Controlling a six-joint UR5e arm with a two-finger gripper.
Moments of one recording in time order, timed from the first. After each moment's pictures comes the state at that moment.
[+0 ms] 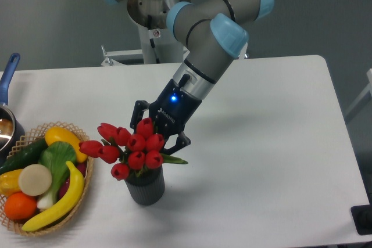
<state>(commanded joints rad) 2.50 -1.80 -1.74 -0.78 0.67 0.97</state>
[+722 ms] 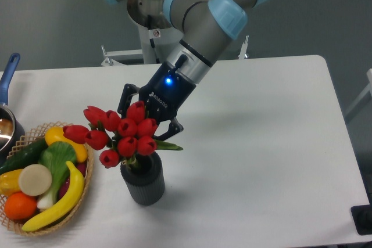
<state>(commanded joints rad) 2.51 -1.76 -1.71 -0.78 0.57 0.90</state>
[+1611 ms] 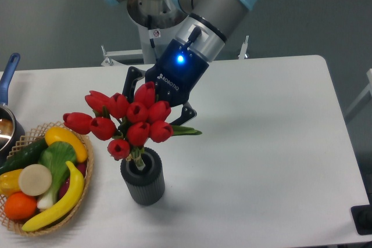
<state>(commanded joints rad) 2.53 -1.75 -1.57 -0.78 0.56 0.69</state>
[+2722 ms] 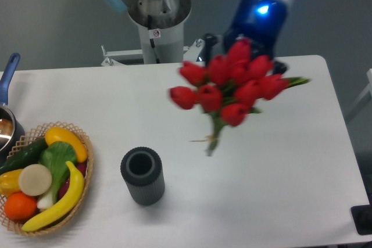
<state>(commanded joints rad) 2.87 -1.71 -1.54 -0.79 0.57 0.74</state>
